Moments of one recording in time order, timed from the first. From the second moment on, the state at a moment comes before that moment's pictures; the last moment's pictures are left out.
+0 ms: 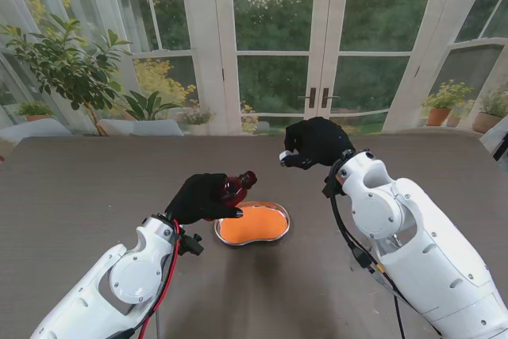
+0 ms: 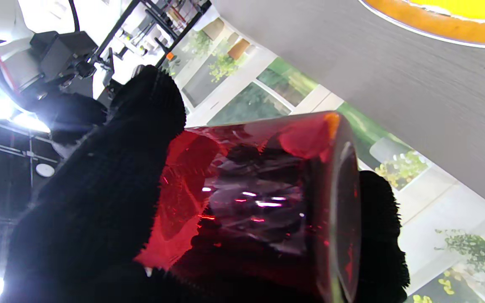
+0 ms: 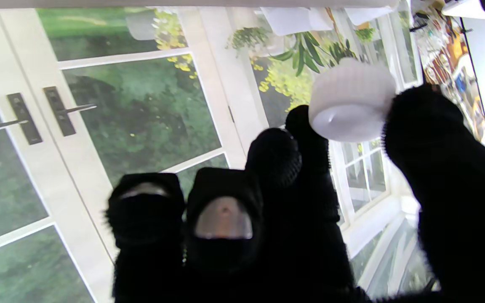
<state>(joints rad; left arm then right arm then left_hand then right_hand) 1.52 -1.16 -1.14 -1.59 0.38 -0.28 0.17 -1.25 -1.10 1.13 -1.63 -0.68 -0.08 0.01 0.86 -0.83 0.55 -0.17 0.89 0.31 0.69 0.59 1.25 0.27 0.23 0.66 0.99 0.39 0.71 0.61 0.46 0.45 1.31 0.65 0.33 -0.93 1.27 -0.46 0.96 -0.06 0.99 0.18 1.24 -0.06 0.93 0.90 1.28 -0.05 1.45 0.84 0.93 0.17 1.57 0.83</state>
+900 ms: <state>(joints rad) 1.51 -1.14 -1.15 -1.60 0.40 -0.30 0.10 -1.33 -1.10 1.11 -1.74 -0.60 -0.18 0.02 0.86 -0.83 0.55 -0.17 0.89 0.31 0.69 0.59 1.25 0.27 0.23 0.66 0.99 0.39 0.71 0.61 0.46 0.45 1.31 0.65 0.34 -0.92 1.26 -0.46 0.96 -0.06 0.99 0.19 1.24 -0.05 0.93 0.90 1.28 -0.05 1.45 0.84 0.93 0.17 1.58 0.83</state>
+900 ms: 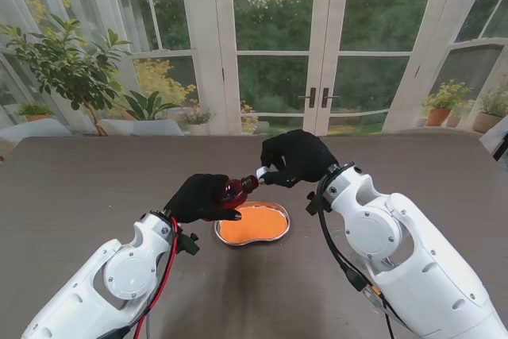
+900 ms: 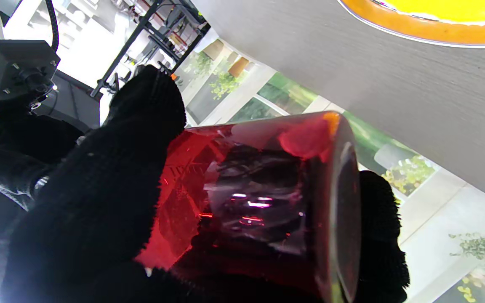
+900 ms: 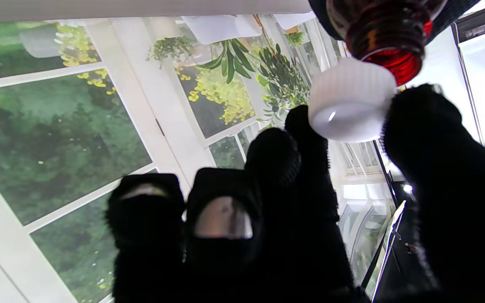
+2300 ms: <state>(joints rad) 1.49 -1.14 -1.14 -1.58 0.41 -0.31 0.09 -1.34 -1.11 1.07 -1.76 -0.63 -0.19 -0.01 0.86 -0.83 0.56 -0.17 0.89 0.31 0.69 0.59 1.25 0.28 0.23 0.66 0.99 0.39 0.71 0.61 0.46 0.45 1.31 0.65 0.34 -0.92 1.25 -0.46 0.96 -0.05 1.03 0.22 1.24 -0.05 0.94 0.90 1.28 -0.05 1.45 0.84 0.92 0.17 1.58 0.83</state>
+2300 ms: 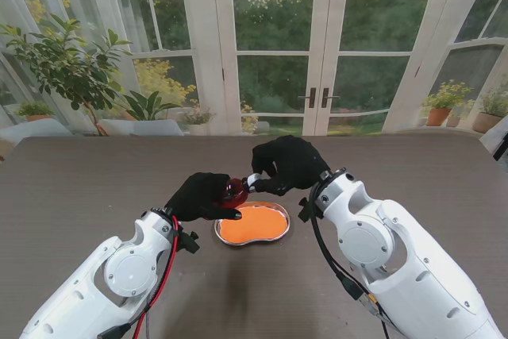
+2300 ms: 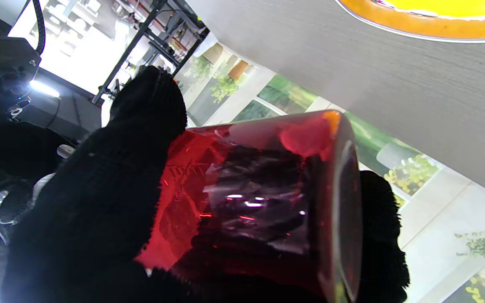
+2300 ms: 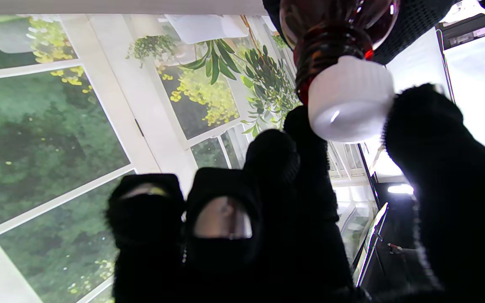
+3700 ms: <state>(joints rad) 1.49 -1.13 -1.14 -1.59 0.42 -0.31 0.08 -1.32 -1.11 1.05 -1.73 -0.63 -0.20 0.01 0.86 -0.83 0.57 -0.17 0.89 0.31 0.69 0.59 1.25 0.28 0.23 0.66 0.99 0.39 0.71 0.61 0.46 0.45 1.31 0.65 0.34 -0.91 1.25 -0.45 0.95 -0.04 1.03 0.22 1.24 -0.04 0.94 0.90 1.28 -0.04 1.45 0.84 0.92 0.17 1.58 0.83</state>
